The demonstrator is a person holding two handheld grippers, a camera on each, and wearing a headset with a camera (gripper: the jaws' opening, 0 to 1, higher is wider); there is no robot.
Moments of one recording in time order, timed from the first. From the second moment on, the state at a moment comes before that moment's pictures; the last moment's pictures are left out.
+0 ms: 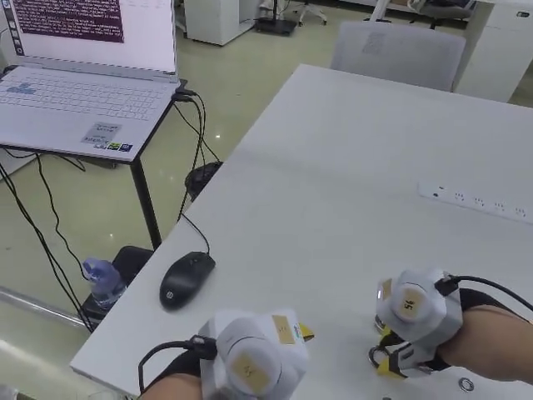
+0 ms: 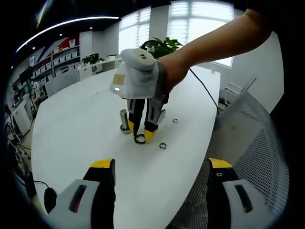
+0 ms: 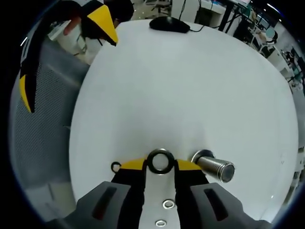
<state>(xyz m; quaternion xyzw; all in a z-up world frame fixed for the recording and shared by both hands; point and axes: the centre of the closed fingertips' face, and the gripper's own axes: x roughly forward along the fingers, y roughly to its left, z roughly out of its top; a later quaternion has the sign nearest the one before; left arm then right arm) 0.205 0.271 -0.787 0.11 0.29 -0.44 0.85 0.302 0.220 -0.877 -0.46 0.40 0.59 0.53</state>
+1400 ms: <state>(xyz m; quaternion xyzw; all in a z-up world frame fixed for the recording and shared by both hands) 0.204 0.275 -0.786 0.12 0.29 -0.43 0.84 0.330 0.195 -0.807 -0.40 0.44 0.55 0.59</state>
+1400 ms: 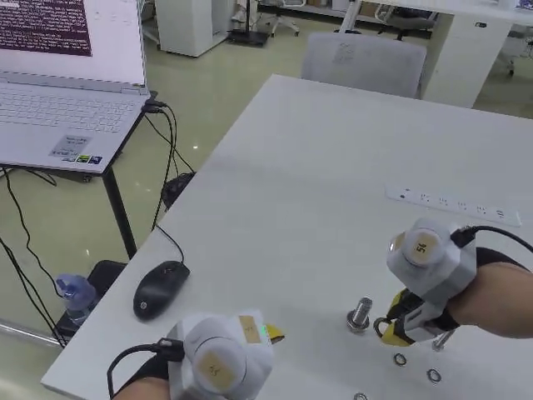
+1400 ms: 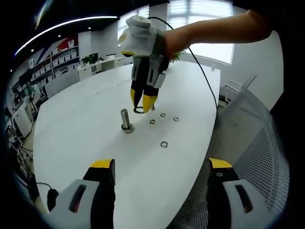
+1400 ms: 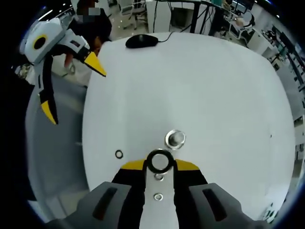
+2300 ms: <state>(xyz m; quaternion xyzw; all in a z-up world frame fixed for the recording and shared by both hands) 0.211 0.279 -0.795 0.12 0.31 -0.42 0.84 0.355 0.220 -0.811 -0.42 0.44 0.55 0.58</state>
